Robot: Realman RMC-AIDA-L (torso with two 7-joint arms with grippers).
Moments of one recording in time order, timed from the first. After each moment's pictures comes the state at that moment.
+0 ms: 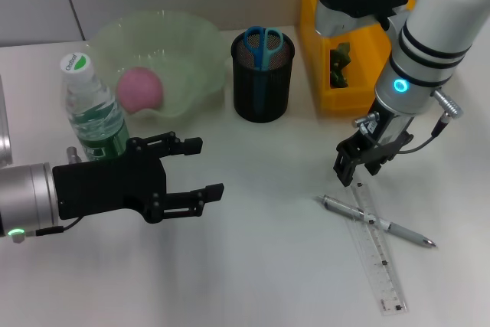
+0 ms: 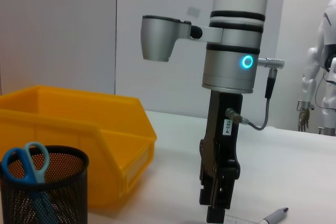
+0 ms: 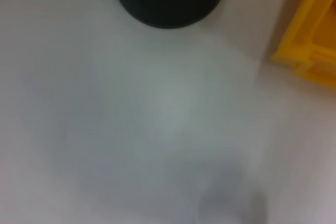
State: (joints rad) left arm -0.52 -2.06 1.01 0.56 1.72 1.49 -1.12; right arm 1.04 2.08 -1.16 -0.70 -2.89 -1.49 2.96
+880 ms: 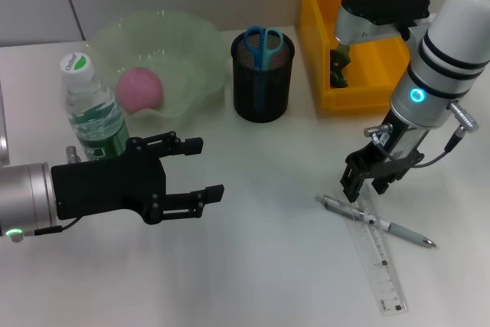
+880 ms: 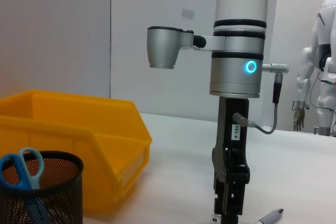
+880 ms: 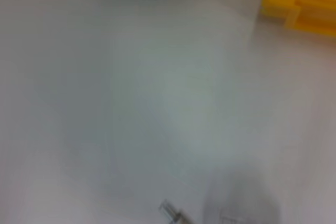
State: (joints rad) left arm -0.51 -2.06 1.01 0.57 1.73 1.51 -1.12; right arm 0.99 2.09 -1.08 -0.73 -2.89 -1.55 2.96
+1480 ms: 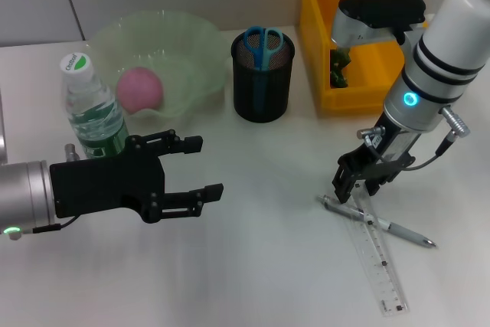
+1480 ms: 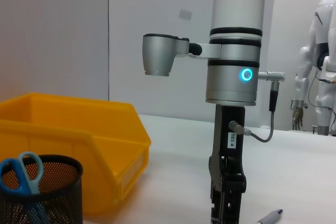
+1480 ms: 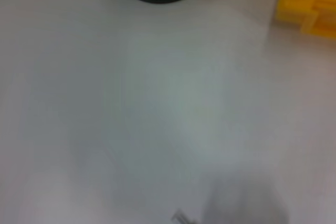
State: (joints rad) left arm -0.51 -2.06 1.01 0.58 1.73 1.51 -1.12; right arm 1.00 2.09 -1.08 -0.69 -2.86 -1.50 2.96
